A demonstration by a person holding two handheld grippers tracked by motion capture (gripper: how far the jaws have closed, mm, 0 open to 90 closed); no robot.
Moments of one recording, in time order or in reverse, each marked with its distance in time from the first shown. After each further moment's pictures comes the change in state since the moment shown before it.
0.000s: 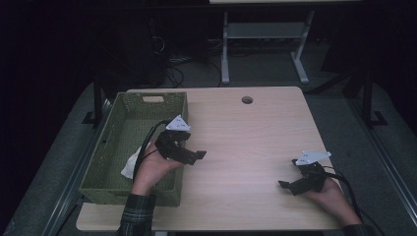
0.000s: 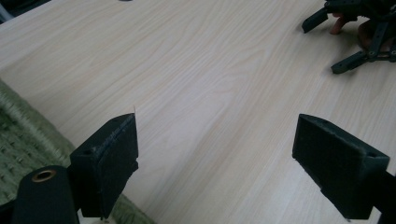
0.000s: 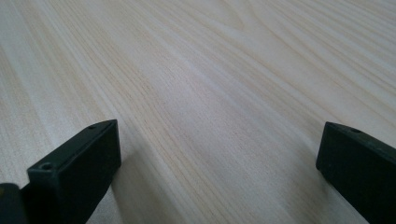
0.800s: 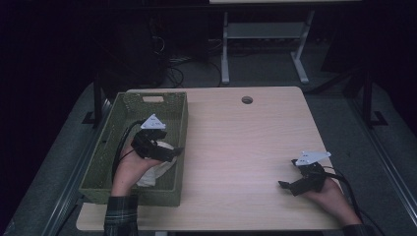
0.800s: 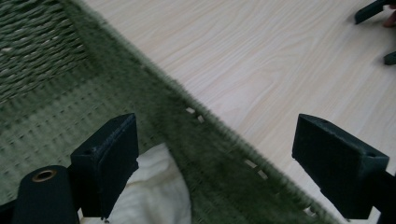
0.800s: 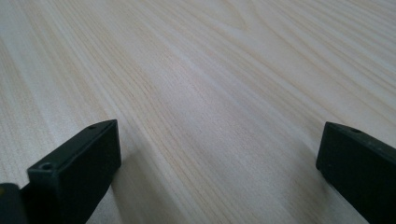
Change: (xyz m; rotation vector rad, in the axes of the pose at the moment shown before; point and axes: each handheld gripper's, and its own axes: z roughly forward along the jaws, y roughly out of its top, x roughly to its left) left arm 0.034 -0.030 -0.036 0.011 0.121 -0.075; right arm 0.000 0.000 0.000 -0.001 0.006 -0.010
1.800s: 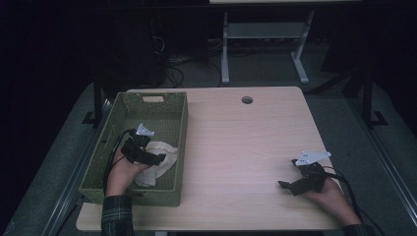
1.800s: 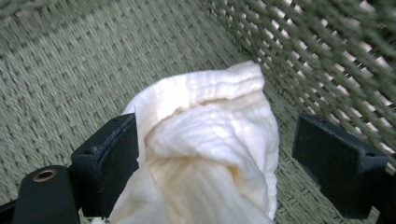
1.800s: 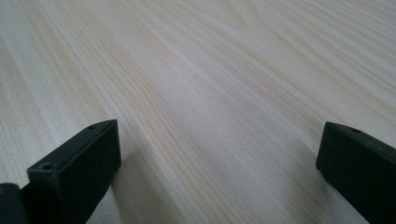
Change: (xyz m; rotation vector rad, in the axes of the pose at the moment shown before) left arm 0.042 -0.051 0.024 0.174 0.157 -0.091; right arm 0.000 0.000 0.000 0.000 0.000 -0.001
